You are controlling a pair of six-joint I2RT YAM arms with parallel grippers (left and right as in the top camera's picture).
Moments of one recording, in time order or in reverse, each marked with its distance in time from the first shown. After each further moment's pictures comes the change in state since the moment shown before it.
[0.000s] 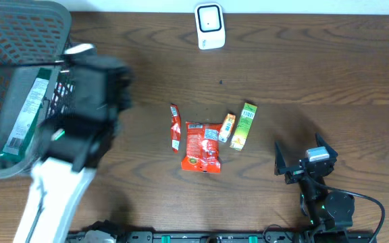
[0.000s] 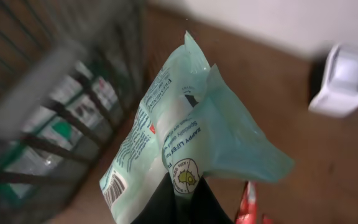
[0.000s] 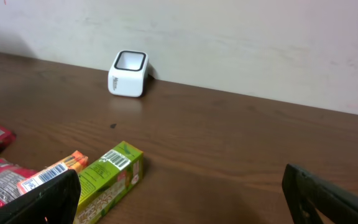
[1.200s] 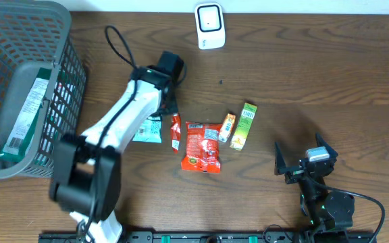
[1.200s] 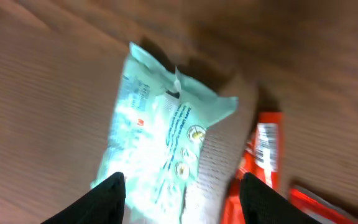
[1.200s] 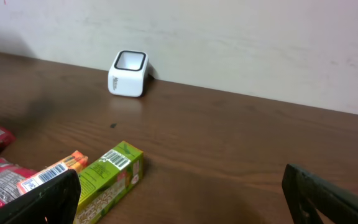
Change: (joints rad) left arm -0.045 0.600 -0.018 0.087 0.245 -0.049; right arm 0.000 0.000 0.000 0.000 0.000 0.000
